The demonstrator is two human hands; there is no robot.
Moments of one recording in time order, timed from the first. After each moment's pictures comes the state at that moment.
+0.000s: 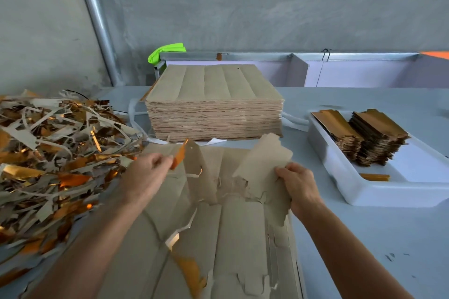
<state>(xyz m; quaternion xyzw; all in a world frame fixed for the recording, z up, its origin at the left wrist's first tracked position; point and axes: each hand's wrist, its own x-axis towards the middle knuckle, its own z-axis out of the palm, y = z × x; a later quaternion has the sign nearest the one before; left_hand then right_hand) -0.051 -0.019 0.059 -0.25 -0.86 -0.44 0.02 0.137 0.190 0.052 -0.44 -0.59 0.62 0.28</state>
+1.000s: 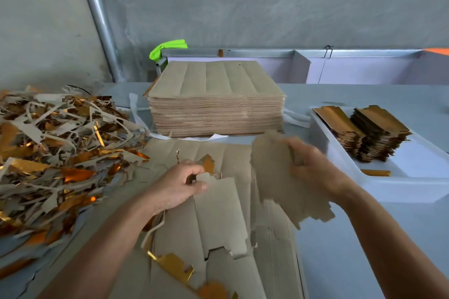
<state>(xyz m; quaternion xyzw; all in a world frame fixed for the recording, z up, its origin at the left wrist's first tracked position) -0.015 -0.008 0.067 -0.42 -0.83 -0.32 -0.18 0.168 0.197 0.104 -0.21 -0.89 0.37 0.18</state>
